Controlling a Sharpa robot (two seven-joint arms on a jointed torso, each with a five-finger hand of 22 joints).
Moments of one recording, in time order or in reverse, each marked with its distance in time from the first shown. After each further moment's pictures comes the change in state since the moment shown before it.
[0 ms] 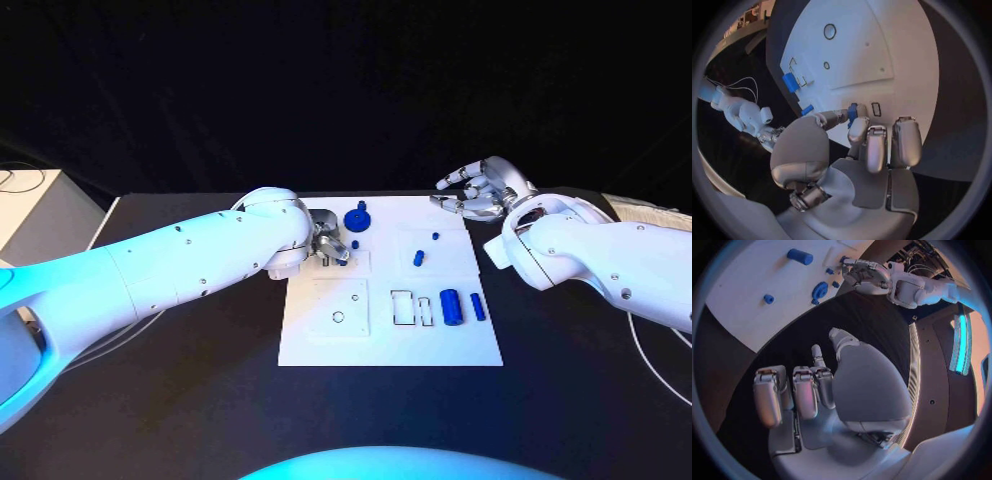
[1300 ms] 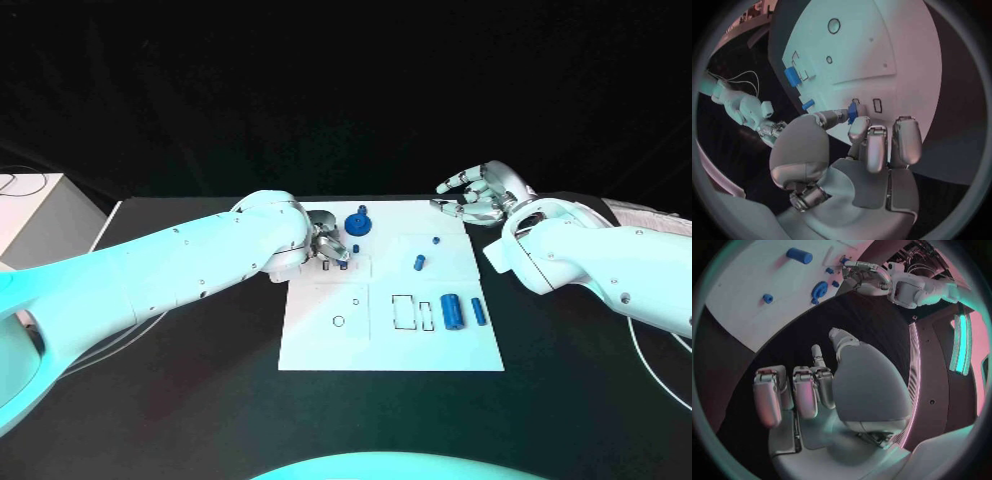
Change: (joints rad) left arm 0.001 -0.005 0.006 -0.006 0.041 -0.028 0.003; left_hand 0.024 -0.024 0.027 0.027 0.007 -0.006 -0.006 -0.013 0.027 -0.022 0.007 -0.013 -0.021 0.004 0.003 -0.008 0.000 0.000 -0.016 0.002 -0.009 -0.023; right arm 0.001 0.004 0.000 -0.003 0.002 -0.003 0.001; right_hand 0.000 0.000 0.000 0.000 0.000 0.000 0.000 0.000 0.000 0.000 0.000 0.000 -0.001 0.000 0.000 0.000 0.000 0.000 0.000 0.000 0.000 0.000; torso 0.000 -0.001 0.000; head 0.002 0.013
